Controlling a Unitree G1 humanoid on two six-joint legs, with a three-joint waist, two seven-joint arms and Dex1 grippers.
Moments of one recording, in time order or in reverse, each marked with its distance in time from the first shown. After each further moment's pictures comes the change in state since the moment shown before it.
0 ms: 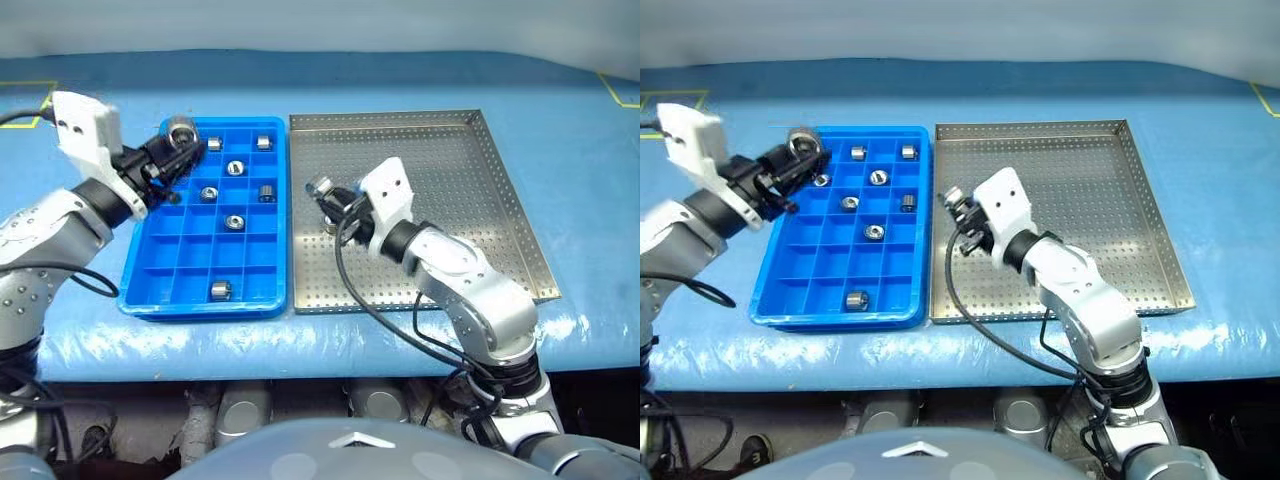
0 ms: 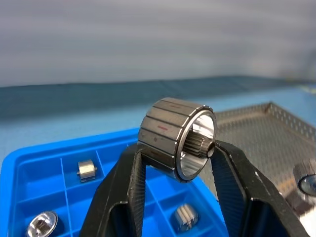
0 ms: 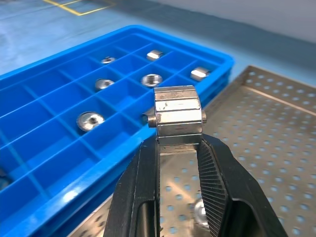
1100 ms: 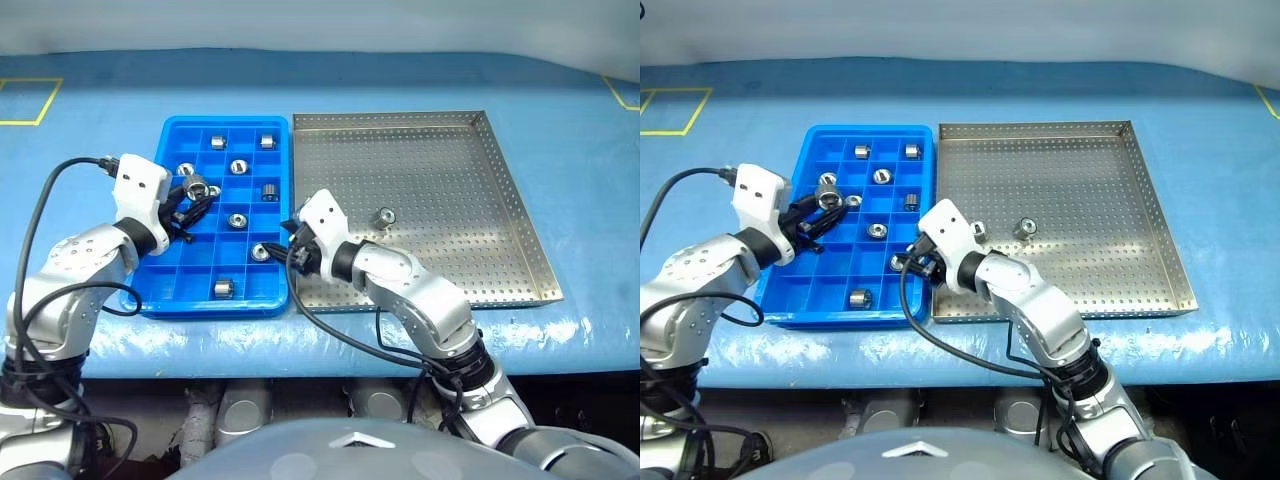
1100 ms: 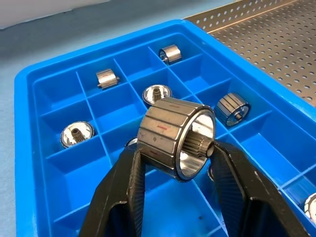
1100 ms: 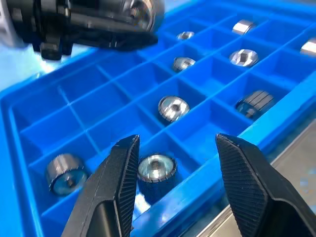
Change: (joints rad) left arm 0.008 -0.254 -0.077 0.059 0.437 0.060 -0.071; right arm -0.028 0.132 0.100 0.159 -0.030 -0.080 0.045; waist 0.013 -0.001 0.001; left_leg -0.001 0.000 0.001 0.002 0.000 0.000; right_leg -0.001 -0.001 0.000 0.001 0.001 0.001
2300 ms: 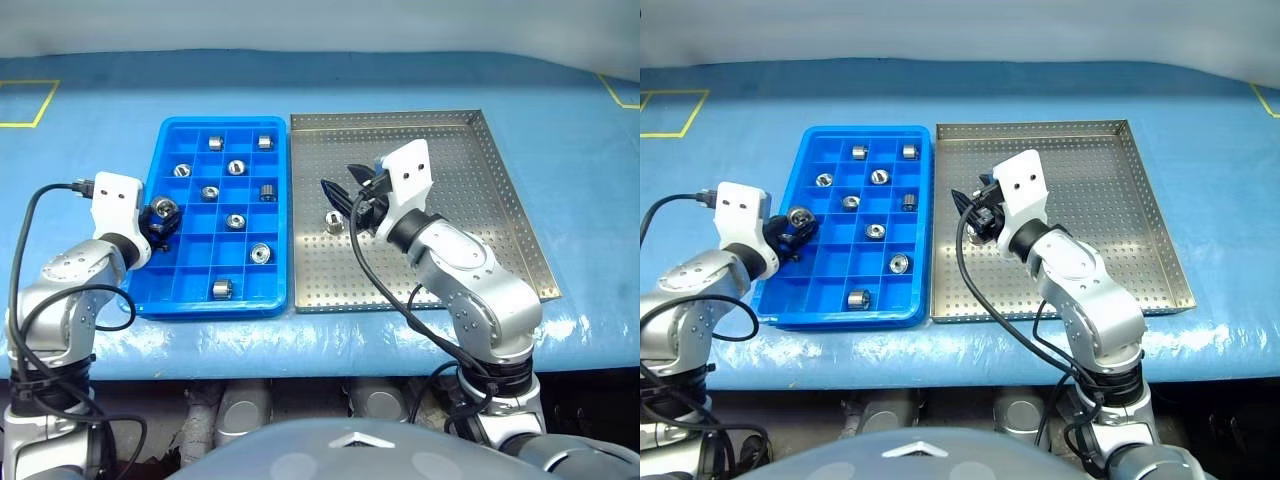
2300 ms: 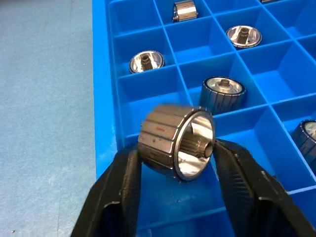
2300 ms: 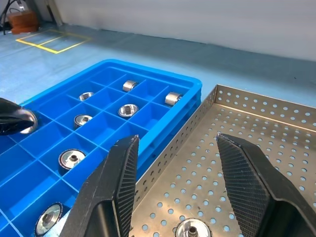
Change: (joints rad) left arm 0.061 -0.056 0.124 -0.014 0.134 0.179 0.069; right arm 0.024 -0.048 -0.245 -0.171 0.033 0.068 -0.119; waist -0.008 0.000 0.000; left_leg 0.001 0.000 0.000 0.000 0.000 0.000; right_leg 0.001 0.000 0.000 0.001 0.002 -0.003
